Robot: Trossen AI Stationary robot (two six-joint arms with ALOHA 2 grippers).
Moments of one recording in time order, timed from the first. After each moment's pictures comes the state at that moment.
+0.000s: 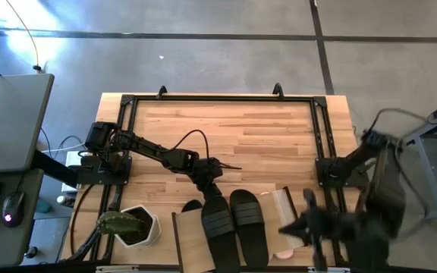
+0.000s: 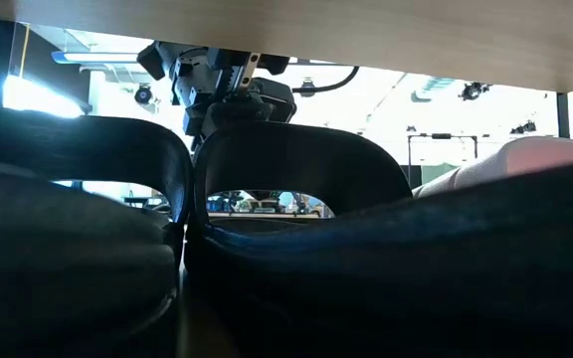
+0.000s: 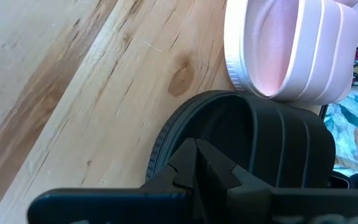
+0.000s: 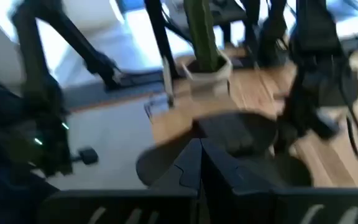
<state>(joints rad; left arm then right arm) 0.00 1.83 1.05 -0.18 0.32 -0.78 1.00 1.57 1.89 -0.99 0.77 0.75</state>
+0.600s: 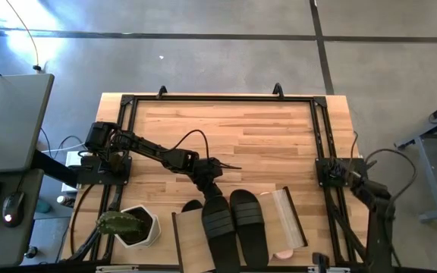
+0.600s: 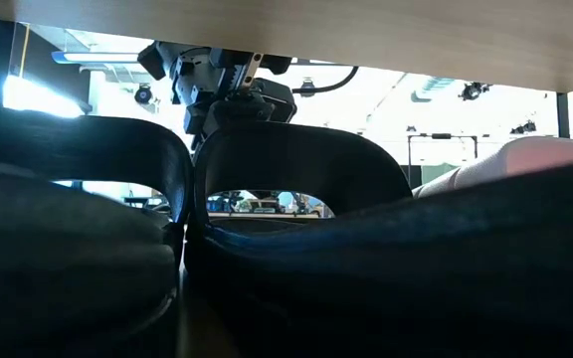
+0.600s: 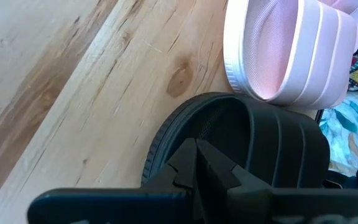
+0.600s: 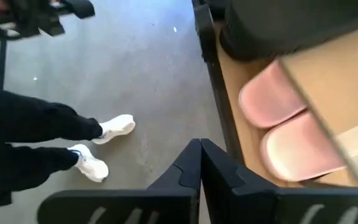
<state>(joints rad) 0.00 1.83 1.05 -0.17 0.32 -0.82 1.23 2.10 2.20 -1.34 0.54 1.38</state>
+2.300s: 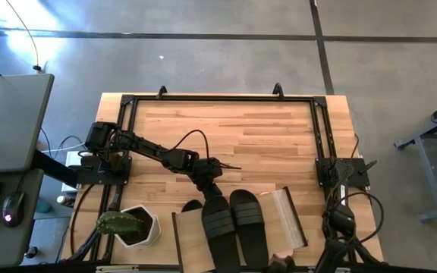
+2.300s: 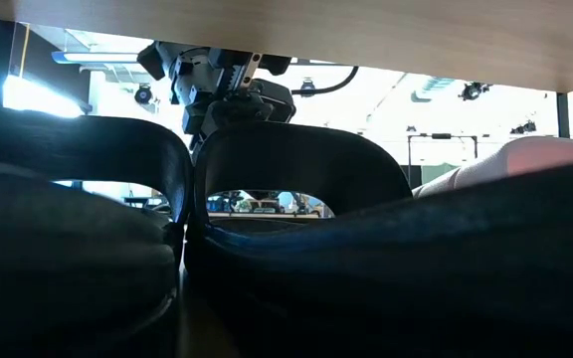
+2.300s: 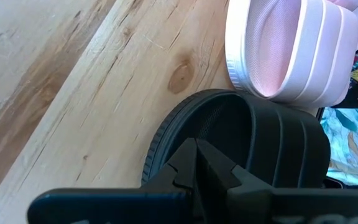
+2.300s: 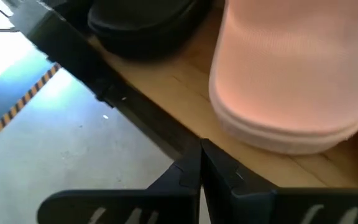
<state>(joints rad) 0.00 1.83 1.05 -0.18 0.32 -0.82 1.12 2.60 2.20 -1.27 0.79 2.11</state>
